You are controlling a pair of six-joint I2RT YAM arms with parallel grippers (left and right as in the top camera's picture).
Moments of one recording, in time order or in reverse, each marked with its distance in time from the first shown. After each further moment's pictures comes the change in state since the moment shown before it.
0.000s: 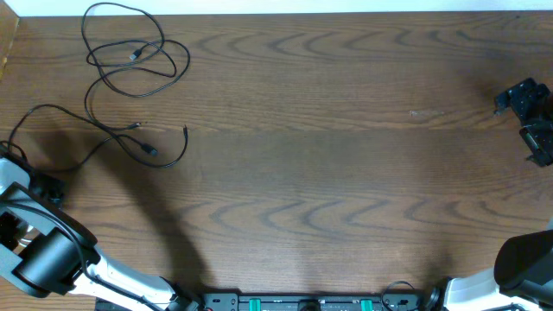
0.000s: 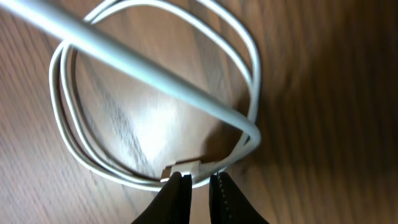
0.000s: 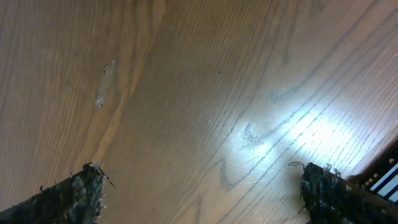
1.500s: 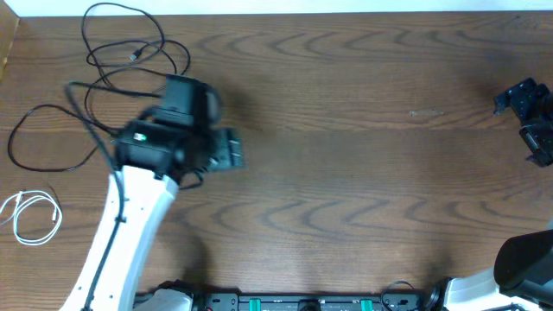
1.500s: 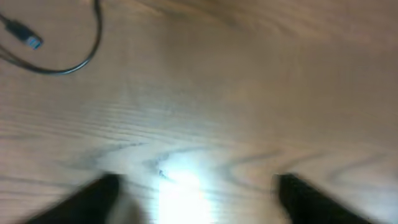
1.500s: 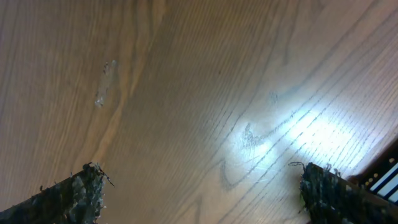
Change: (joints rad) left arm -1.154 -0.647 0.018 -0.468 0.241 -0.035; right arm 0.000 0.000 0.000 0.000 0.000 0.000
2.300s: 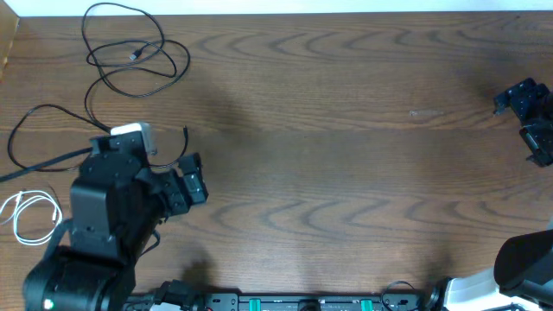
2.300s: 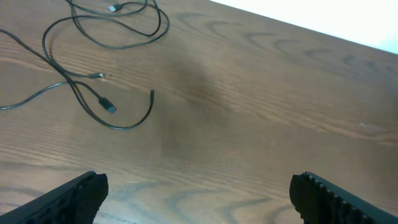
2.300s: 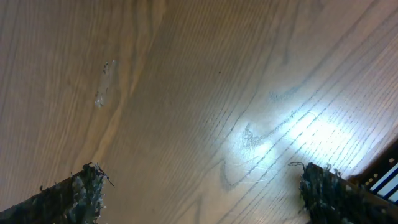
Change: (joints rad) left arm 0.051 -0.484 0.000 0.012 -0.140 -0.018; right arm 0.000 0.000 0.000 0.000 0.000 0.000
